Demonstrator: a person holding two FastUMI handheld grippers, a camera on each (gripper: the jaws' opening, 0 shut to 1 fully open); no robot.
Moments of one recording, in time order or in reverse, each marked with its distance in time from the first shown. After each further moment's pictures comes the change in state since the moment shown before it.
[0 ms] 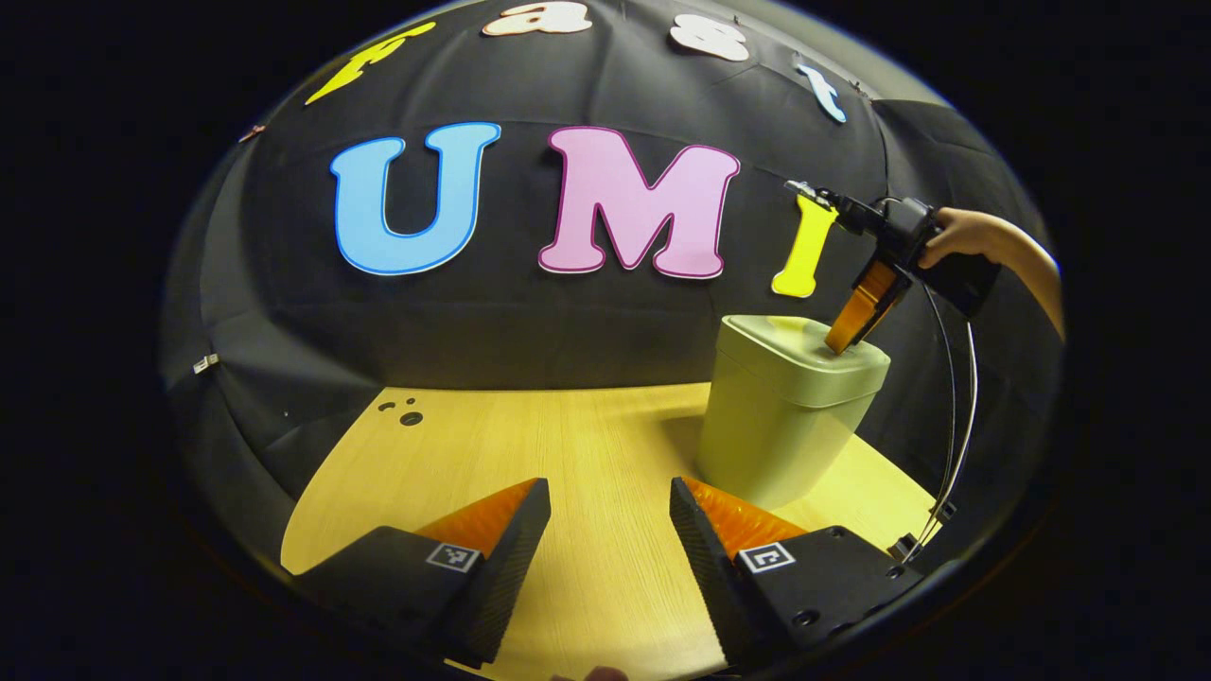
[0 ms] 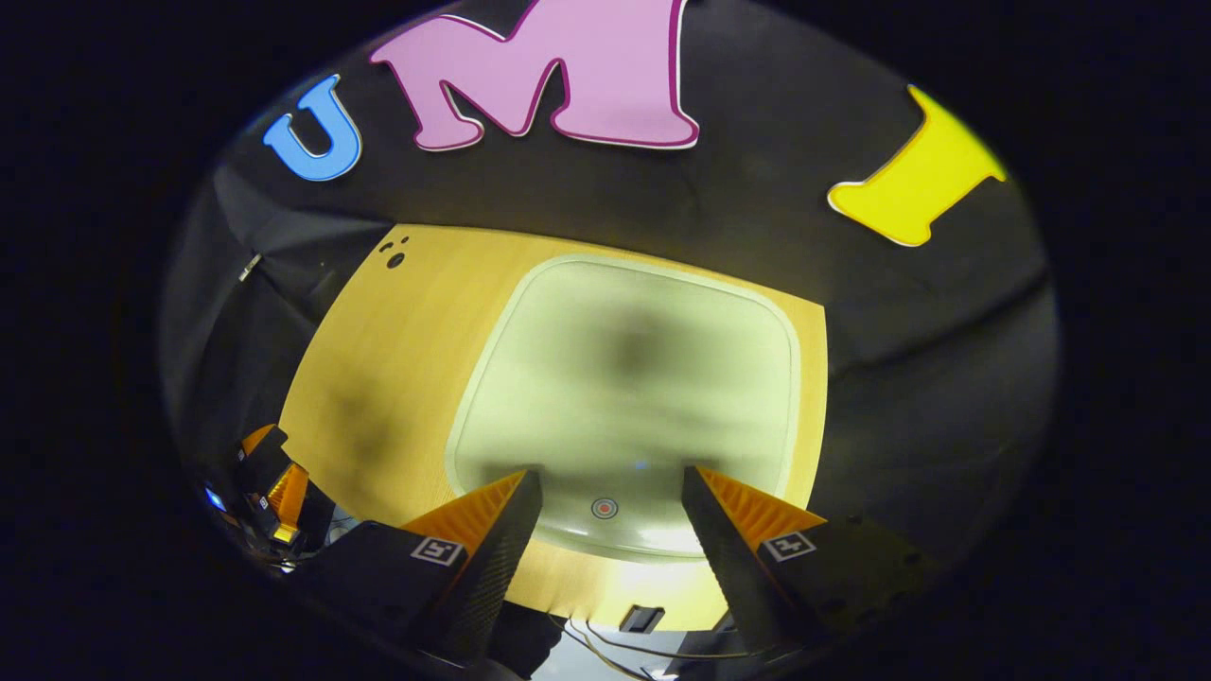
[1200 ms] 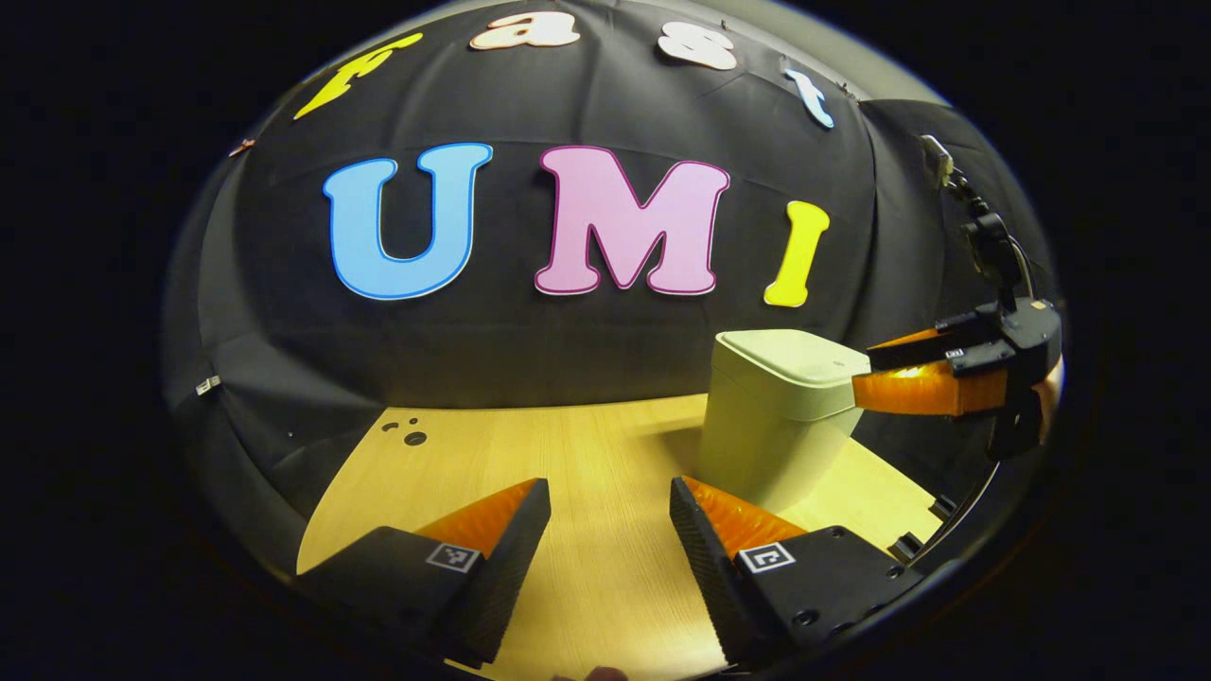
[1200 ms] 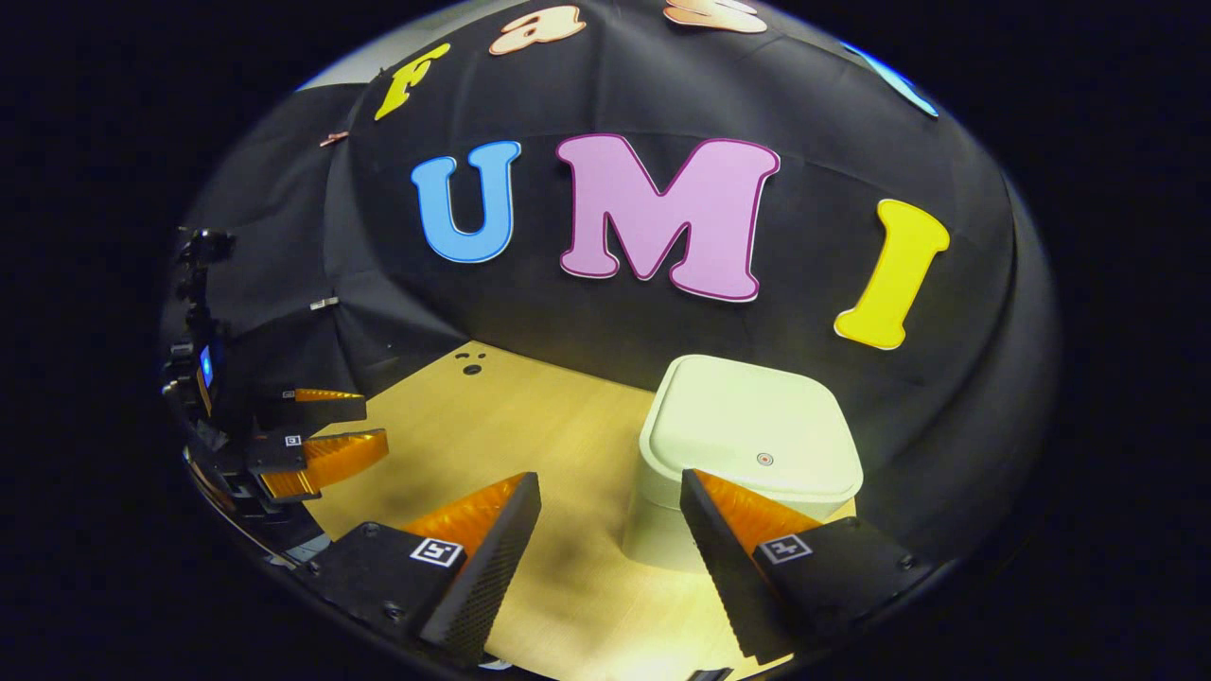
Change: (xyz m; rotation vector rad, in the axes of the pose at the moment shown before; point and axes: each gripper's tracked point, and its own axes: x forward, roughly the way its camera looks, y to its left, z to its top) left arm -0.015 0.004 0.022 0.029 -0.028 -0.014; right arm -0.061 0.128 -0.050 -0.108 -0.624 0.043
